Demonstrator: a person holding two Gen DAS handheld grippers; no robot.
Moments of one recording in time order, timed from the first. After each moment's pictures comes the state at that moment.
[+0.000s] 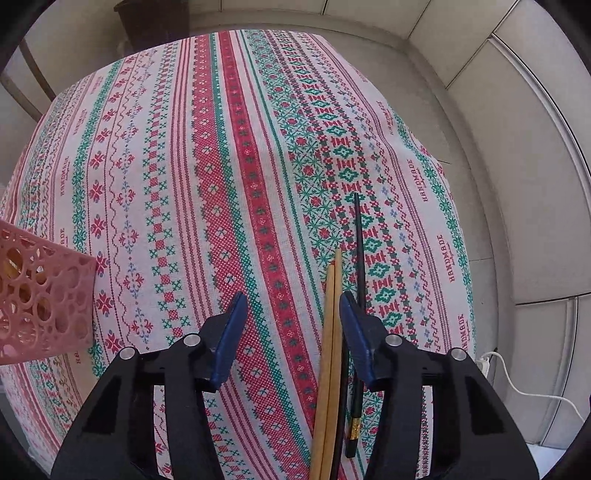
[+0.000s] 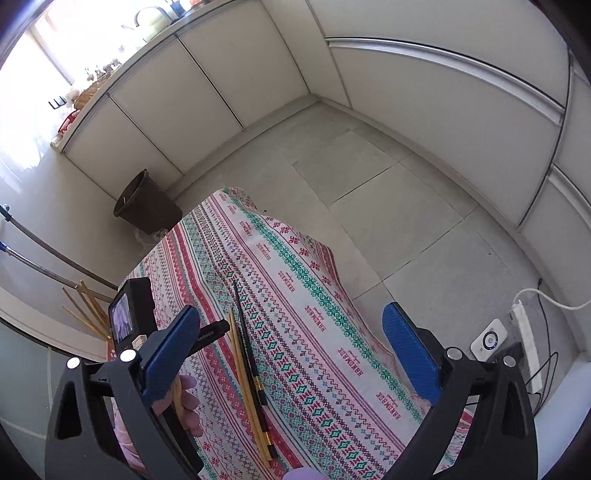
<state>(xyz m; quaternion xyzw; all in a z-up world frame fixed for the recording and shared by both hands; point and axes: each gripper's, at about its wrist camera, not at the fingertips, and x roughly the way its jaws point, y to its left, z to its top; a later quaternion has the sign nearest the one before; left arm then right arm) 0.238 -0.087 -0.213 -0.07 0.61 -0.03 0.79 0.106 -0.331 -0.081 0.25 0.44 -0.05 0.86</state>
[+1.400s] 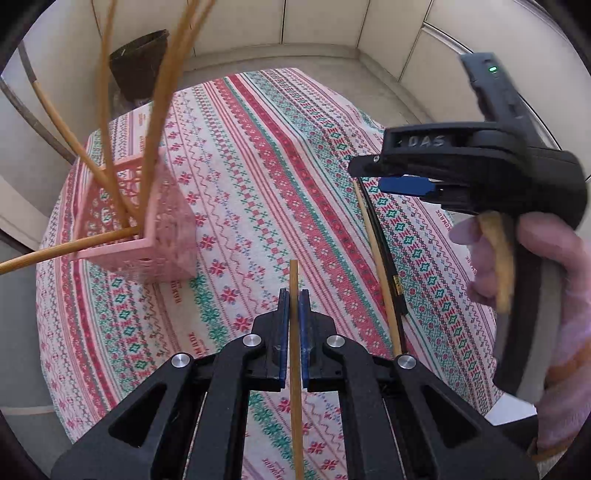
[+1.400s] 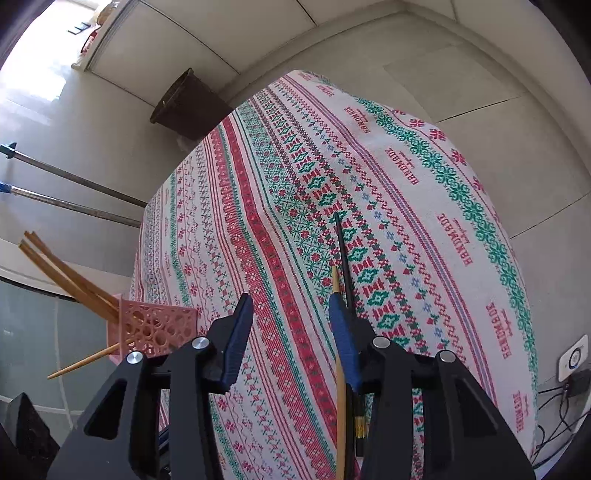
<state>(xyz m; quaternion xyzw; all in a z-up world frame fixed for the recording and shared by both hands) 0.142 -0.060 -0.159 0.02 0.56 -0.10 0.82 0.235 -0.216 -0.195 0.24 0.57 0.11 0.78</state>
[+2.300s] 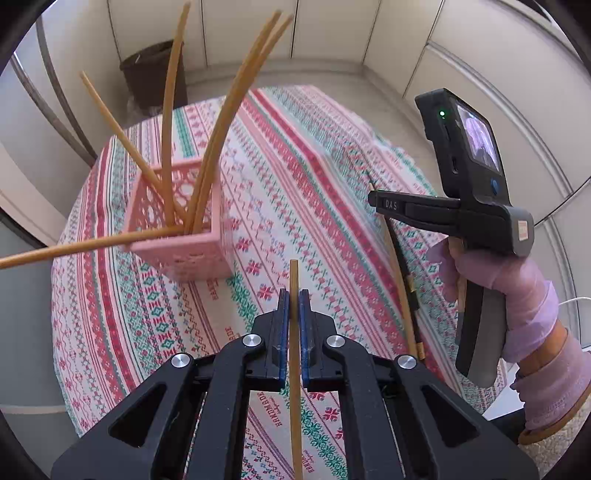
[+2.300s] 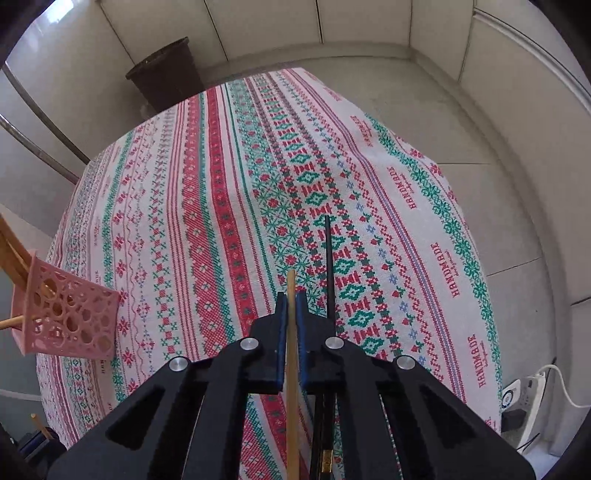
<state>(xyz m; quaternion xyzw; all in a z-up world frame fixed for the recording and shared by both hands) 0.116 -0.017 -0.118 0.01 0.52 -0.10 0.85 0.225 -0.168 -0.193 0.07 0.54 0.05 0.84</state>
